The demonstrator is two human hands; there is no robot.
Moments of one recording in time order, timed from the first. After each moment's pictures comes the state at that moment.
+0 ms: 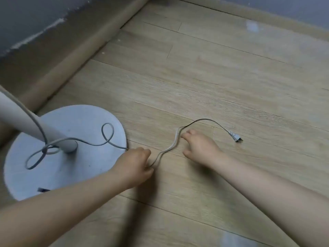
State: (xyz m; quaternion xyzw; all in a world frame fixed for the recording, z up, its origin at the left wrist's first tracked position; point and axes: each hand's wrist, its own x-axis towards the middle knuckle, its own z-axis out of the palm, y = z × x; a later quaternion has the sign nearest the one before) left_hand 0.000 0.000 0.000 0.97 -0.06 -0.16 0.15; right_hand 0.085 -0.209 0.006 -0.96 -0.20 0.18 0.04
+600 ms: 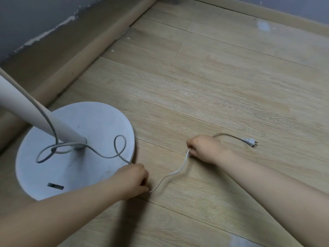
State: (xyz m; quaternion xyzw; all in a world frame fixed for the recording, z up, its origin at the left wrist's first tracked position) left_hand -0.021 0.026 -0.024 0.94 -0.12 -0.29 0.11; right_hand 0.101 -0.204 -0.011 -0.93 -0.28 0.22 -0.04
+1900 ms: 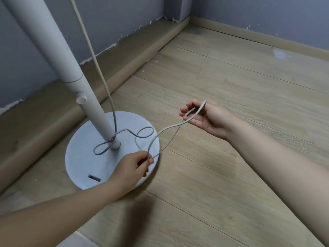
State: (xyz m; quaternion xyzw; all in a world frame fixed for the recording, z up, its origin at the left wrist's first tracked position) left_hand -0.064 0.078 0.028 0.86 0.10 -0.02 0.49; right_hand 0.094 -0.104 0.139 -0.59 0.05 0.32 0.74
